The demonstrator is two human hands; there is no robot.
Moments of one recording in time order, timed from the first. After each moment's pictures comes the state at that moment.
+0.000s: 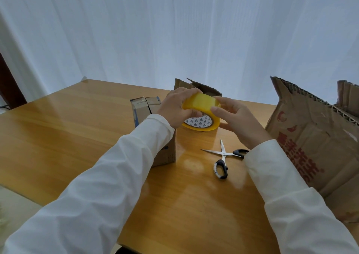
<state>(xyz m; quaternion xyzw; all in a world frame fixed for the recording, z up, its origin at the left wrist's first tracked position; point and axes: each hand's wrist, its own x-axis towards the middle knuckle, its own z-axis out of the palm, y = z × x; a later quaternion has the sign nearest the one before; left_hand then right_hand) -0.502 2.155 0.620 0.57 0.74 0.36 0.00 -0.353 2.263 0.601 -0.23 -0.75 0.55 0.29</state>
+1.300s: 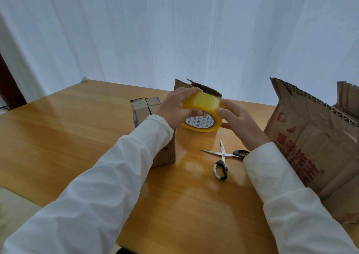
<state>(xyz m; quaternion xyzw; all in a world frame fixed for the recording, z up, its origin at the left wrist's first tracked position) -0.505 2.155 0.618 0.57 0.71 0.41 0.03 -0.348 2.267 0.596 -0.18 -0.77 0.53 0.30</state>
